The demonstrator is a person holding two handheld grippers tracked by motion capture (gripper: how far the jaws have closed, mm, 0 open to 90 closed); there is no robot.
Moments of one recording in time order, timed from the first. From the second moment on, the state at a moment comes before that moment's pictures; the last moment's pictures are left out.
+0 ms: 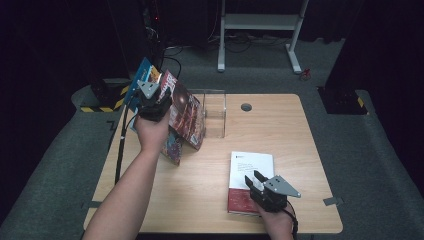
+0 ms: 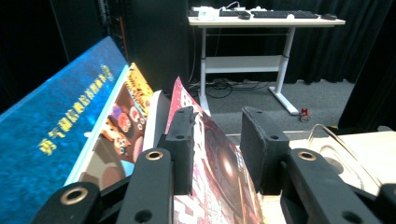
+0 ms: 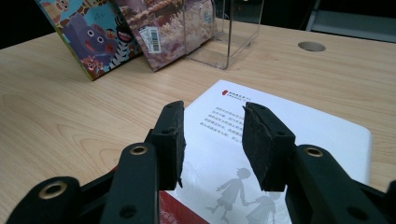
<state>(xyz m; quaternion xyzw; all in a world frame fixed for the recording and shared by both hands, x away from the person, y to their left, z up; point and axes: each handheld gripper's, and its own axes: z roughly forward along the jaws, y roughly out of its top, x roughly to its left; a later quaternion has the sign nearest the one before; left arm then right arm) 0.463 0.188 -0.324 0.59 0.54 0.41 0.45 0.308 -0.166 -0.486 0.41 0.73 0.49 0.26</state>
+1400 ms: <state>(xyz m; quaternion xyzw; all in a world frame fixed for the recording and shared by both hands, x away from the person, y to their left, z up) 0.438 0.170 -0.361 0.66 0.49 0.33 0.47 0.309 -0.166 -0.487 0.41 0.73 0.48 0.25</state>
